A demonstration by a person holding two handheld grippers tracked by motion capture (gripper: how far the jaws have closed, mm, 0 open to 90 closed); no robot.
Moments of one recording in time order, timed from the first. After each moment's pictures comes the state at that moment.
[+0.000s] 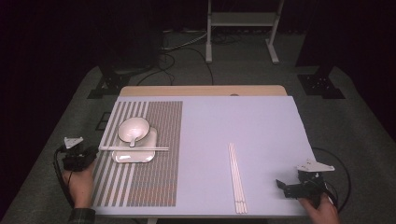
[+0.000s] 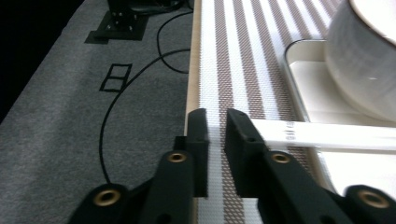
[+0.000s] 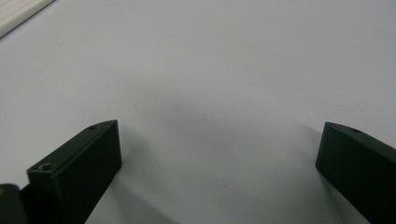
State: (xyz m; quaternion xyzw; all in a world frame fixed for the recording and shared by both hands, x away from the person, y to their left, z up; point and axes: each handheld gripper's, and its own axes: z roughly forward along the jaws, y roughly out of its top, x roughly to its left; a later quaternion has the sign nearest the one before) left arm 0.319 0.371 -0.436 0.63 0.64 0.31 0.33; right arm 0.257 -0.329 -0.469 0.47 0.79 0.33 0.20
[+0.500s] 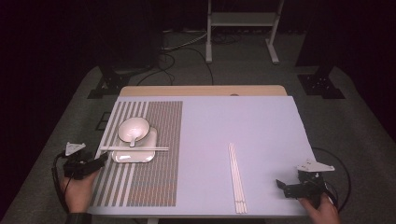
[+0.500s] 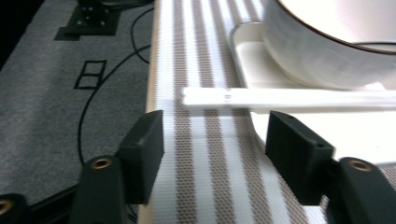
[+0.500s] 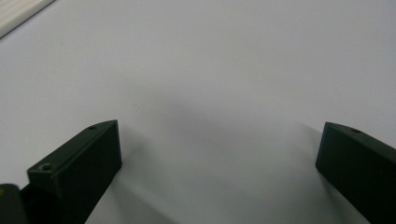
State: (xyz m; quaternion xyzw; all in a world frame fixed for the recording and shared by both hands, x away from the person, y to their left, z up) left arm 0.293 0.354 -0.427 0.66 0.61 0.27 0.35; right arm 0.257 -0.329 -0.469 0.47 0.79 0.33 0.20
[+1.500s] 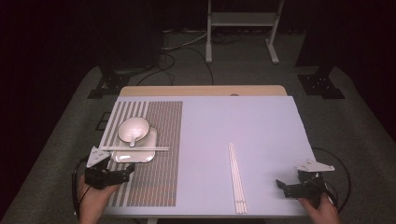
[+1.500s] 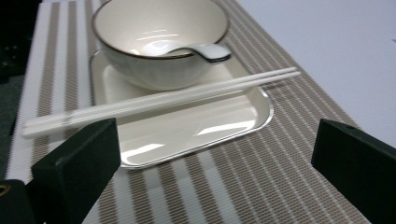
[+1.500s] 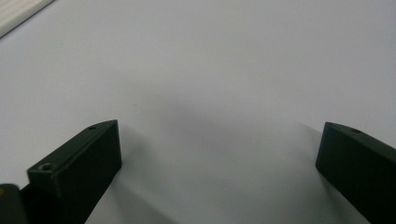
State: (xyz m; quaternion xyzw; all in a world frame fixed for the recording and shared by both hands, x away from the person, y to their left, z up) left arm 0.262 0.279 -0.410 0.72 0.50 0.25 0.40; right arm 0.257 -0.329 -0.469 0.47 0.79 0.33 0.20
